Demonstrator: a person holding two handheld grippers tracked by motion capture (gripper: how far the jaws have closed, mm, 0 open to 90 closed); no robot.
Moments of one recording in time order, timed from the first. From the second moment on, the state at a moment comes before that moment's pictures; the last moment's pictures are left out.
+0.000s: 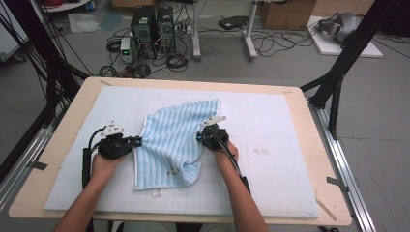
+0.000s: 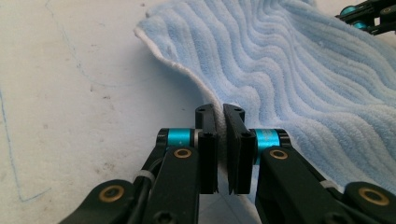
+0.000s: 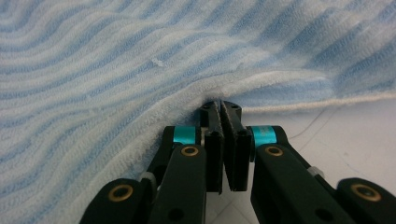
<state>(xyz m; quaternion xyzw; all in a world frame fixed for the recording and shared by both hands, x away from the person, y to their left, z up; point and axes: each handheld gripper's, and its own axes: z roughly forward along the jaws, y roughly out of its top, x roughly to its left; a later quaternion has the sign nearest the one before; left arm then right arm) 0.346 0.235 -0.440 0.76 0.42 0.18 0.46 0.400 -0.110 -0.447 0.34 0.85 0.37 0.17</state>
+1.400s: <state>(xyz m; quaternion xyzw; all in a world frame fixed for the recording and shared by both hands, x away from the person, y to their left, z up) 0.350 0.242 -0.442 0.73 0.46 0.20 0.46 0.342 -0.148 -0.436 0.31 0.84 0.43 0.14</state>
